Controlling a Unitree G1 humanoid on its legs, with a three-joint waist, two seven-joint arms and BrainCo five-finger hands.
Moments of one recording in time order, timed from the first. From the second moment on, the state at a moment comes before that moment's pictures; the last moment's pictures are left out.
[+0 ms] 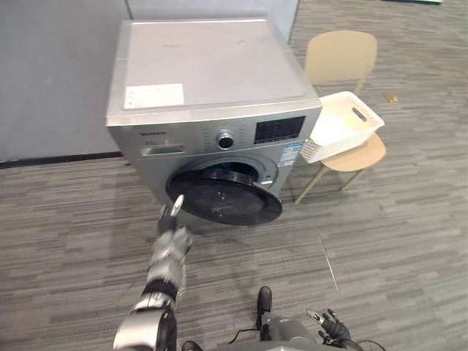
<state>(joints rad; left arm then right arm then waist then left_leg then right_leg) -0.23 0.08 0.29 0.95 -0.41 -0.16 0.15 0.17 -0.02 -0.24 0.93 0.34 -0.07 0.00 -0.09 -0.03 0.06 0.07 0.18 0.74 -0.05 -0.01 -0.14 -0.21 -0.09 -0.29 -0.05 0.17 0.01</state>
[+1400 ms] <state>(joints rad) -1.02 0.31 -0.03 0.89 -0.42 -0.03 0.29 0.17 -0.07 -0.10 0.45 0.46 -0.14 0.01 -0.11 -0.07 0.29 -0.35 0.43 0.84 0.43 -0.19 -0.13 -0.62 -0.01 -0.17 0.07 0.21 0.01</state>
